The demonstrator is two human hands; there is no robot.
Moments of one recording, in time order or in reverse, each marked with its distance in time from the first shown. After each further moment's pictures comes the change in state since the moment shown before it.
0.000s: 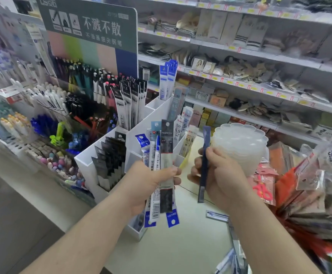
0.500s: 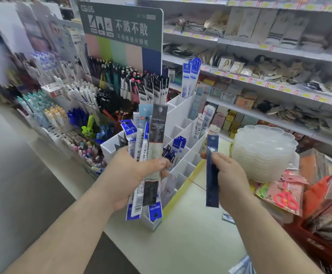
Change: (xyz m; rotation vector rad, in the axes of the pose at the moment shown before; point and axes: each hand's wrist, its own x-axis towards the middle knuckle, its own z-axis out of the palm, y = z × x) left_hand -0.043 0.016 -0.033 0.106 0.174 0.190; right_hand 0.020 0.032 -0.006 -0.270 0.078 -0.084
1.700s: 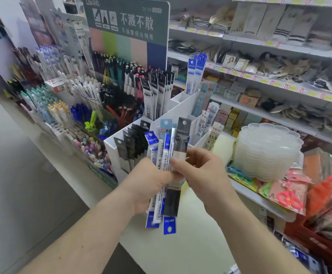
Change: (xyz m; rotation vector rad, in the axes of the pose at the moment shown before) left_hand 0.014 -0.035 0.015 -0.020 -0.144 -0.111; right_hand -0.046 -0.021 0.044 -0.141 -0.294 -0.174
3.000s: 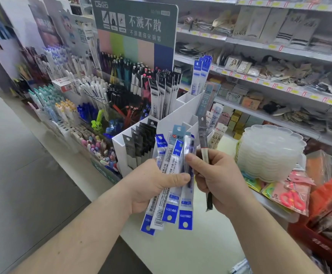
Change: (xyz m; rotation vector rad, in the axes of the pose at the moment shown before) left_hand -0.012 0.004 -0.014 -0.018 -0.166 -0.133; right_hand -0.004 0.001 -0.013 0.206 -0.076 0.085
